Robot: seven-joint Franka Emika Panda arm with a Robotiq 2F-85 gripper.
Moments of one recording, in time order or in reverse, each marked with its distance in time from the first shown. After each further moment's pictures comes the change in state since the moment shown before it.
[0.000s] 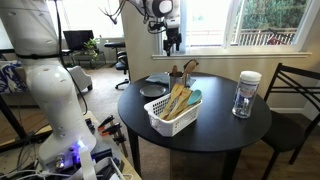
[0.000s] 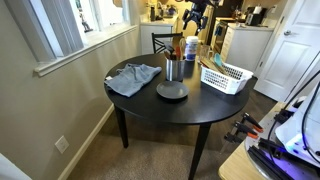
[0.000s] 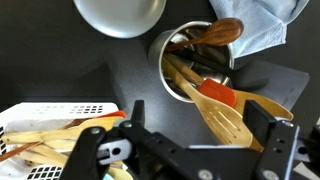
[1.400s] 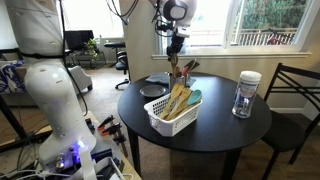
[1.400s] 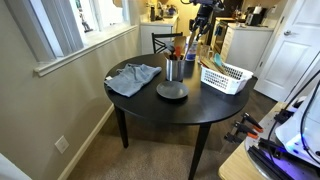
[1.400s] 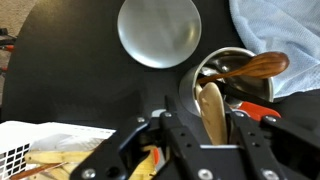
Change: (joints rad) arm -0.077 0.097 -0.060 0.092 0.284 -0.278 -0.297
